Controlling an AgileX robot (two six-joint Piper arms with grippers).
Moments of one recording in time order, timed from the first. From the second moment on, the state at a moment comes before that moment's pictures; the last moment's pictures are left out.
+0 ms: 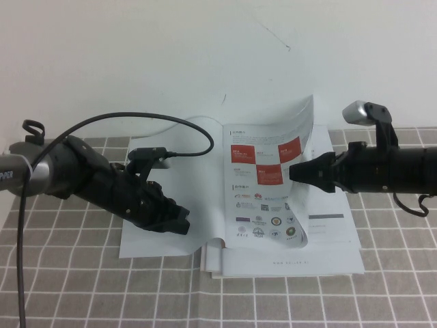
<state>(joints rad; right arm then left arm) 0.17 1.97 -1.08 1.70 0.80 -1.61 -0.19 2.07 -1.29 -0.90 0.74 0.86</state>
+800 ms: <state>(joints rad) 0.31 1.97 -1.08 1.71 0.86 -1.68 -0.19 2.08 -1.29 -0.93 0.75 0.87</state>
